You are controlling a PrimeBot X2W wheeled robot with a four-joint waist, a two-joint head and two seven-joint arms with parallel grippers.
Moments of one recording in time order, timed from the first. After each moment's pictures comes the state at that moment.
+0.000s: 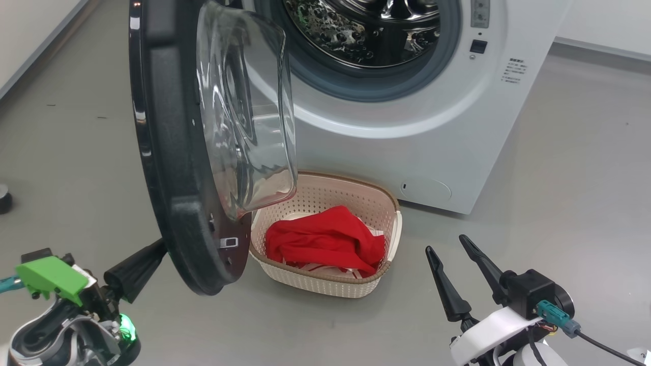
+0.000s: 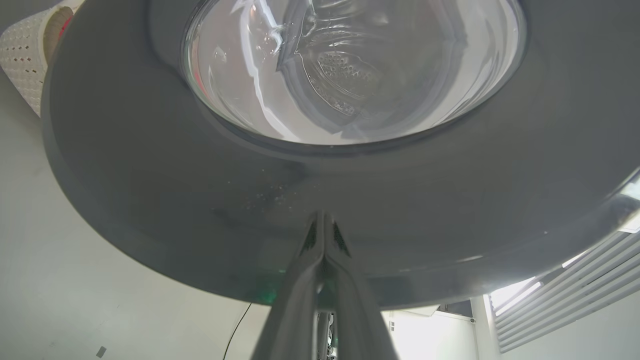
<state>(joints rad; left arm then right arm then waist) -0.19 0.06 0.22 0.22 -1.66 0.12 0.88 -0.02 -0.11 0.34 0.21 0.32 0.09 -0.24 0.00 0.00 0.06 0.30</state>
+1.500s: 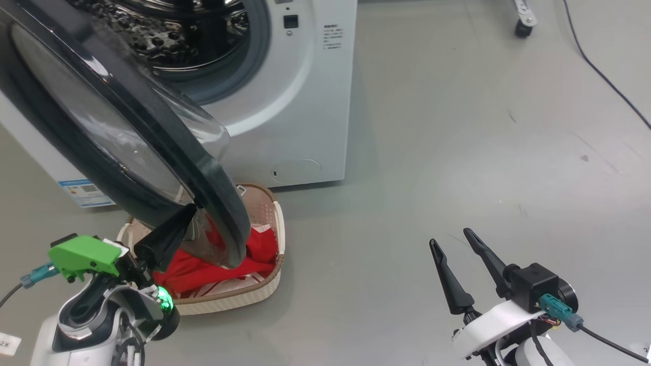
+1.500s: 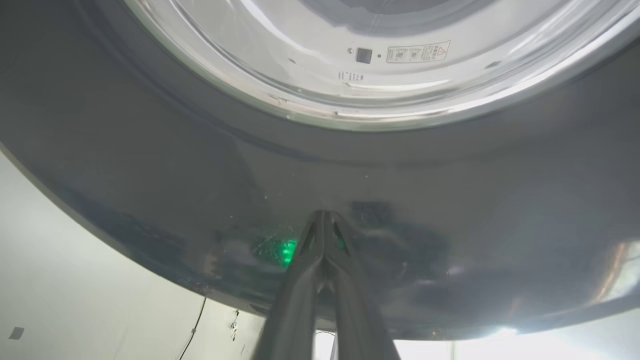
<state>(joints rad) -0.26 0.04 0.05 0.27 -1.82 0.12 0.59 -0.04 -0.12 0.33 0.22 0.32 0.09 -0.24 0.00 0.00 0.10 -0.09</state>
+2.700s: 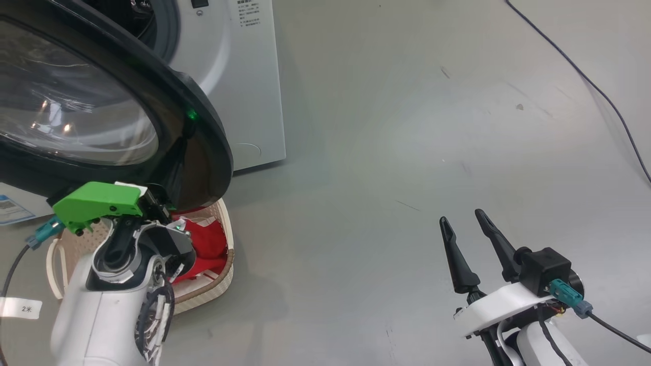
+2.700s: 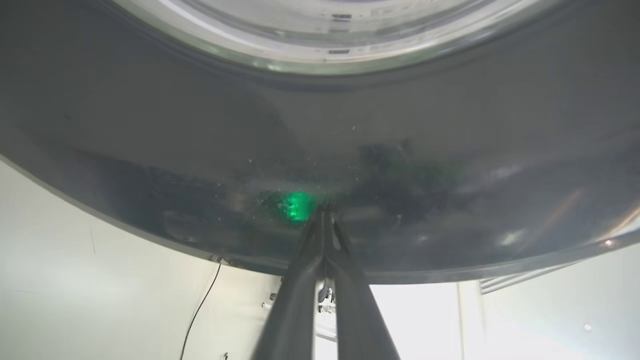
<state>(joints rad) -0.47 0.03 -0.11 0.38 -1.89 0.02 0.18 -0.07 -0.08 0.29 0.21 0.35 0.09 -0.24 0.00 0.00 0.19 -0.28</state>
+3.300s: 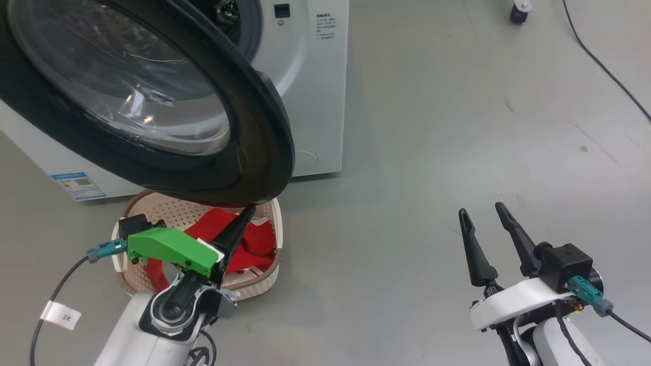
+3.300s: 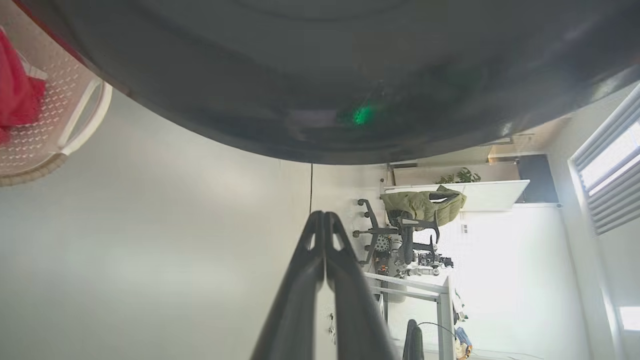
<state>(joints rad) -0.37 0.06 -0.36 0.42 -1.69 -0.08 0.25 -0.07 -0.10 0.23 0.19 0.34 0.09 -0.25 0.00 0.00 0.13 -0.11</state>
